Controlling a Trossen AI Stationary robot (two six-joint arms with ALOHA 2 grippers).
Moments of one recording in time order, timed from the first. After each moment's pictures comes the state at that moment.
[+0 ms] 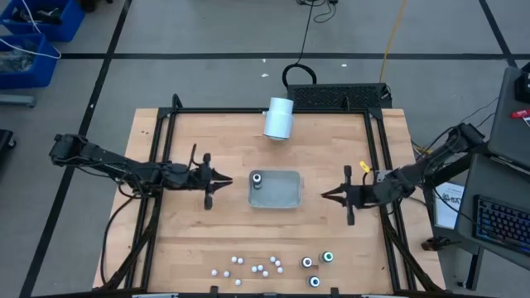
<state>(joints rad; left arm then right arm) -0.18 0.96 0.32 0.39 -0.26 -0.03 0.56 0.71 0.35 0.11 0.52 -0.18</state>
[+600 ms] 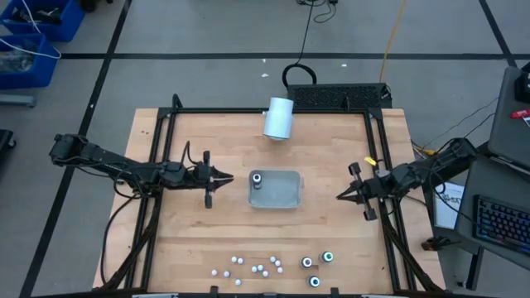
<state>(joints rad) -0.18 0.96 0.32 0.49 -0.28 -0.01 0.43 0.24 0.11 0.14 0.16 -0.10</state>
